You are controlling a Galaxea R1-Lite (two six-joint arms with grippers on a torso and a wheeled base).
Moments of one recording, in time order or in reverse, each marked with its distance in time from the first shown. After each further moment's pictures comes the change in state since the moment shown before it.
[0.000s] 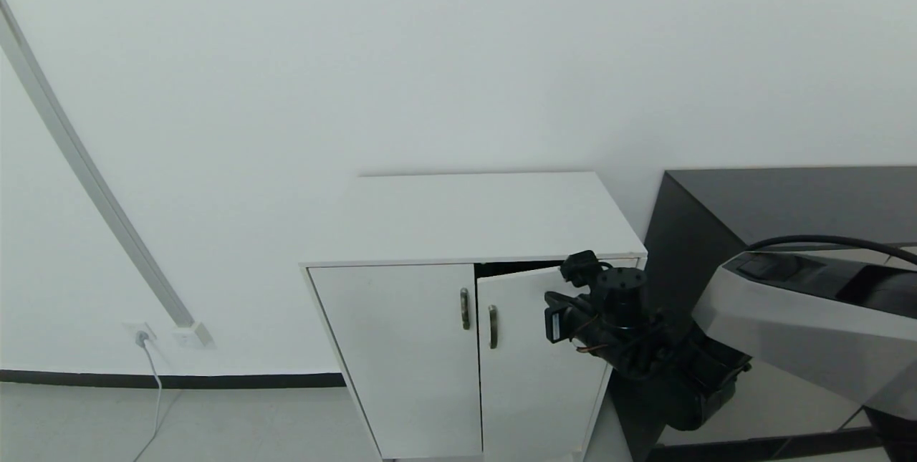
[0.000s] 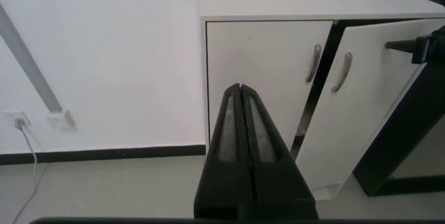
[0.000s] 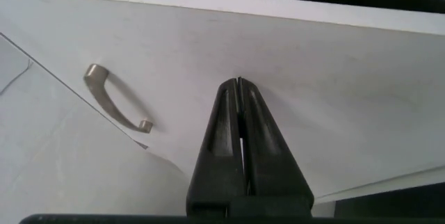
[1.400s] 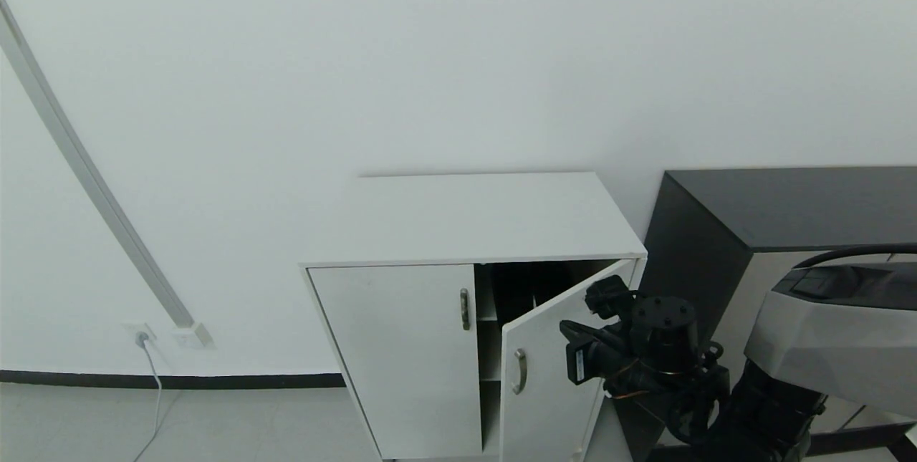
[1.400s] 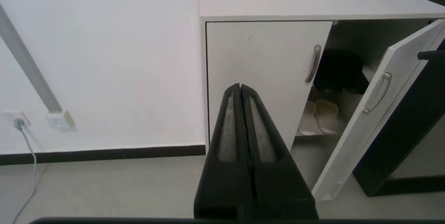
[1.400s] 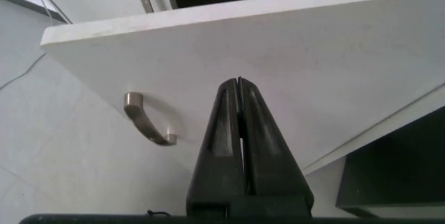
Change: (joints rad) left arm -0.001 0.000 0.000 0.000 0.000 -0.001; right arm 0.060 -0.148 0.342 -0.160 0.000 0.026
